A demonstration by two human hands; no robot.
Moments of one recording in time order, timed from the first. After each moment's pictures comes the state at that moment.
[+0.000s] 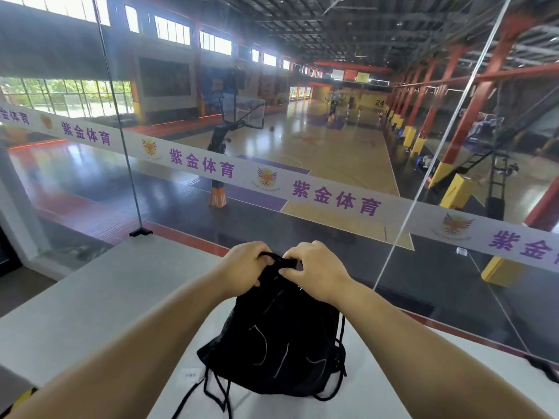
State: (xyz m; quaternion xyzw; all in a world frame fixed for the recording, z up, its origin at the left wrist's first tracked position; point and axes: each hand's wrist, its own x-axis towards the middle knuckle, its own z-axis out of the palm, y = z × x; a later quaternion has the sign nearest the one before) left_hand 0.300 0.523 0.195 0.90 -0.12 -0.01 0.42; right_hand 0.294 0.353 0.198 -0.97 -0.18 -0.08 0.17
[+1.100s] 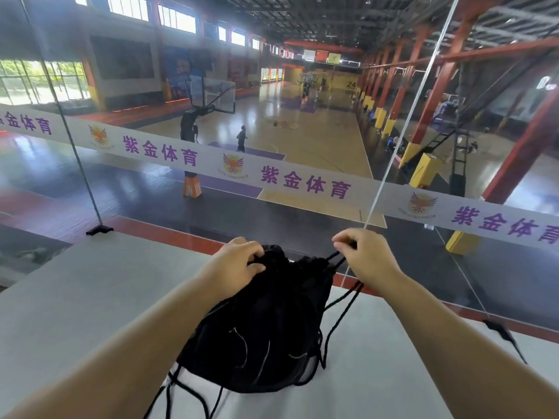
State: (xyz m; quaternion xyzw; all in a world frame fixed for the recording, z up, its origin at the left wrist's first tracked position) left_hand 0.321 0.488 0.162 0.93 -0.22 0.01 0.29; right_hand 0.277 0.241 0.206 -0.95 0.04 -0.14 0.28
